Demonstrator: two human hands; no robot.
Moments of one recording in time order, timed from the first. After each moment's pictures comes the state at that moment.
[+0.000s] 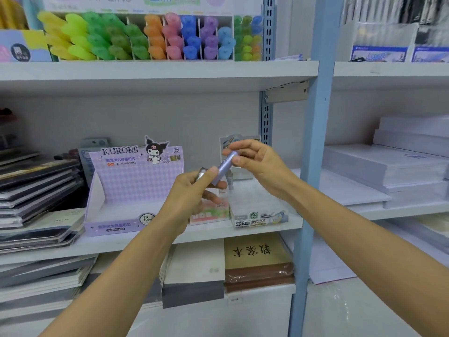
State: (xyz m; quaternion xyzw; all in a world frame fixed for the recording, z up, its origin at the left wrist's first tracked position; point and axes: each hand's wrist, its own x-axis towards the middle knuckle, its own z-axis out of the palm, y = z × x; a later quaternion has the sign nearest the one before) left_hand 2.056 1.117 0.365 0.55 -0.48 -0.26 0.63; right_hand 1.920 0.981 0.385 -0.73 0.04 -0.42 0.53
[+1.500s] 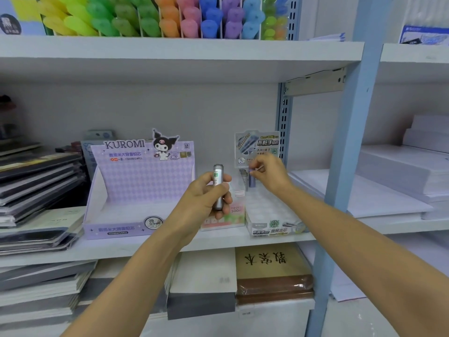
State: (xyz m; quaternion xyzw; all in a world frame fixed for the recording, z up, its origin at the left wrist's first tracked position) left_hand 2.091 1.093 0.338 0.48 -0.53 -0.33 0.62; right_hand 1.979 0.882 0.341 -0.84 0.33 -0.40 0.15
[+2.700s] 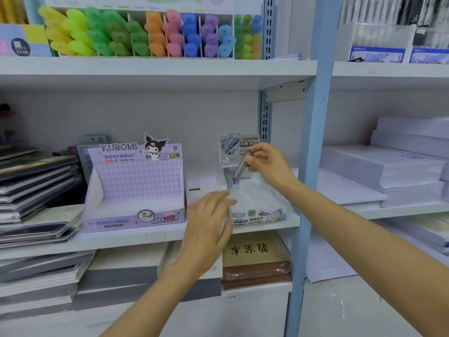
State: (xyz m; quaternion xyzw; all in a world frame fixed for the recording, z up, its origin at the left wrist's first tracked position) left_hand 2.044 1.111 0.278 0.58 -0.69 0.21 0.37; right_hand 1.917 0.949 0.372 -0.75 0.23 -0.49 0.37
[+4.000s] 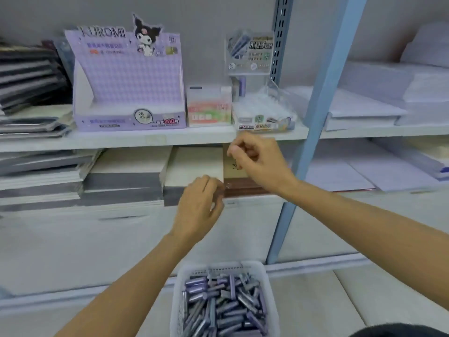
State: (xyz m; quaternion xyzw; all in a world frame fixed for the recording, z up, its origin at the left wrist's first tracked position) left_hand 2.042 1.160 0.144 0.63 -0.67 0.14 0.37; right_hand 1.900 1.061 0.240 -0.85 0.15 -0.43 0.25
